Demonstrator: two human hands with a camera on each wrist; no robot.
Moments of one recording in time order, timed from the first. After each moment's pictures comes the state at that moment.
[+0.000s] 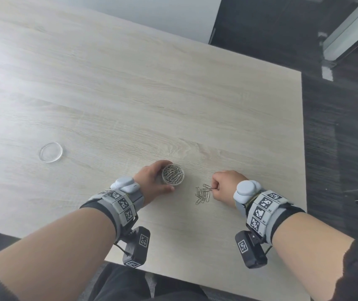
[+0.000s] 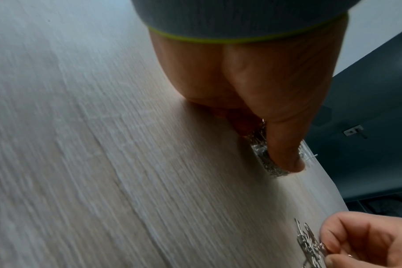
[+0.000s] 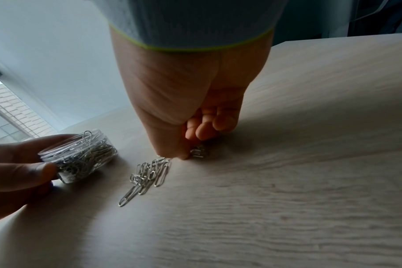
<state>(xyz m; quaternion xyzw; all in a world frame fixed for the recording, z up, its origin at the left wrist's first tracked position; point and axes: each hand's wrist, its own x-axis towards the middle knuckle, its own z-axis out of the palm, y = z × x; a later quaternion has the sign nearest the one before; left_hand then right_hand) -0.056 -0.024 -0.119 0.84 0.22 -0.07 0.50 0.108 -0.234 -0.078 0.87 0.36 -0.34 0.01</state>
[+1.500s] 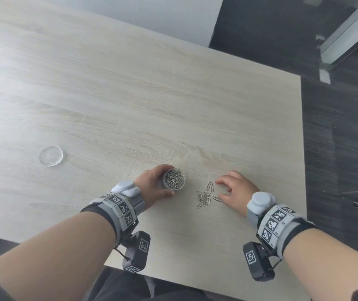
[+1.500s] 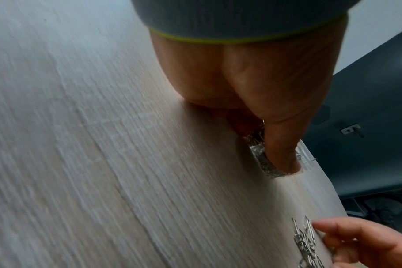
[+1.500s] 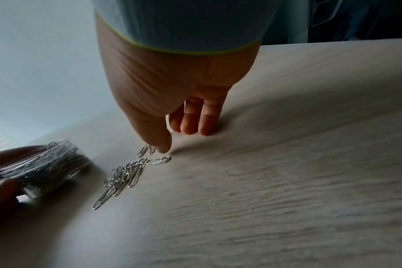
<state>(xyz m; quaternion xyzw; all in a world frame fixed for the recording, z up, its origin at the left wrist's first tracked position) -0.056 -0.021 -0.113 0.83 0.21 -0.09 0.51 0.109 -0.266 -0.091 0.88 0.33 -0.30 -0.14</state>
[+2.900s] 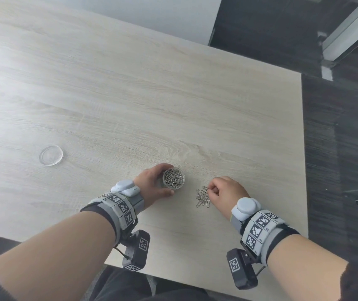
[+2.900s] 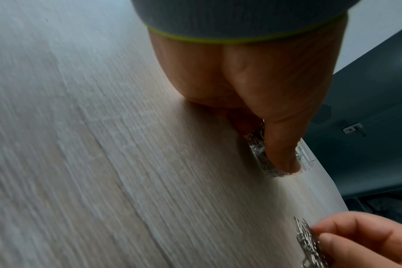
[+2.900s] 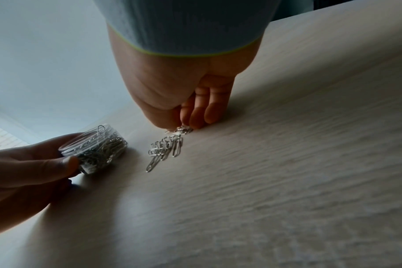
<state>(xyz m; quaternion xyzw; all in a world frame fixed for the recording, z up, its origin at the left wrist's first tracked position) -0.054 -0.024 -0.110 0.84 0.21 -0.08 0.49 0.078 -0.245 -0.092 0.91 0.30 -0.25 -0.15</state>
